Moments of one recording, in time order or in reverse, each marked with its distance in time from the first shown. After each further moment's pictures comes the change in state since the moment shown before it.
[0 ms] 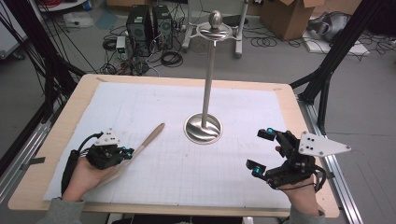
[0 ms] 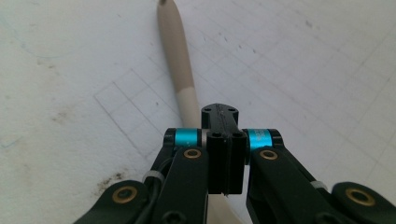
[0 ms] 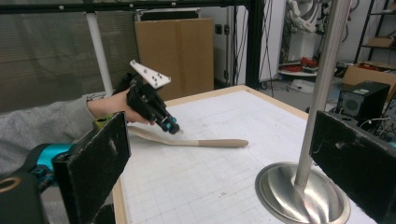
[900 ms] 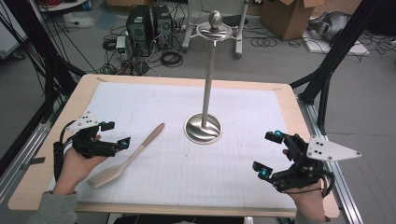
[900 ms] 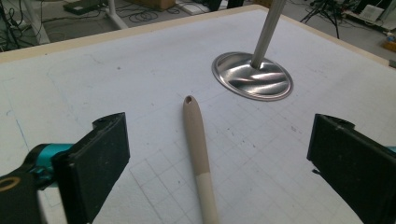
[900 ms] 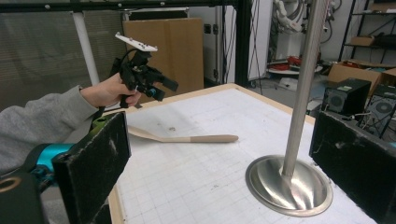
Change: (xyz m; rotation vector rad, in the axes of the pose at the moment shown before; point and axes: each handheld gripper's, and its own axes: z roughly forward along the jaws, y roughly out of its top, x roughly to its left) left arm 0.022 0.022 -0.029 -0.284 -0.026 -0.105; right arm 0.004 -0.001 -0.015 0.003 -0.047 0.011
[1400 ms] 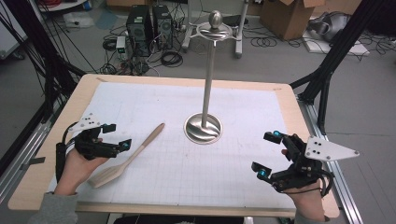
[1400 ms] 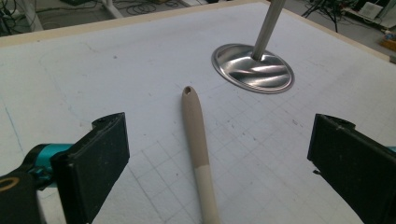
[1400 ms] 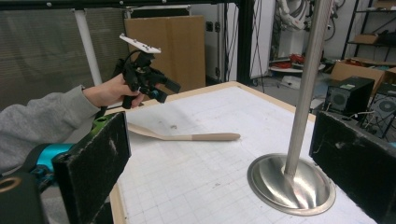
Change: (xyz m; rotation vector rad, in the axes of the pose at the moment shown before) left arm 0.002 -0.009 0.007 0.026 -0.010 -0.020; right arm 0.000 0.000 0.001 0.004 0.007 -0.001
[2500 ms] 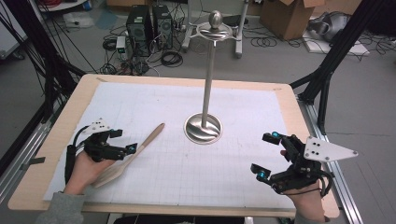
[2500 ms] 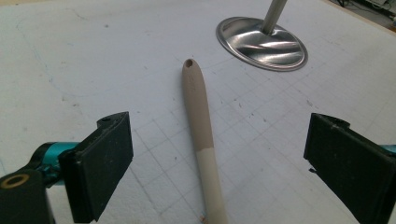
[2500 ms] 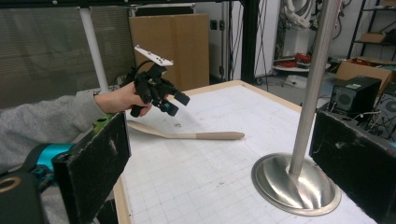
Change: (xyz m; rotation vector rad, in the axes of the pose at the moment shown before) left arm 0.003 -0.019 0.023 0.064 0.008 -0.020; right arm 0.001 -0.001 0.002 0.008 0.018 -0.010
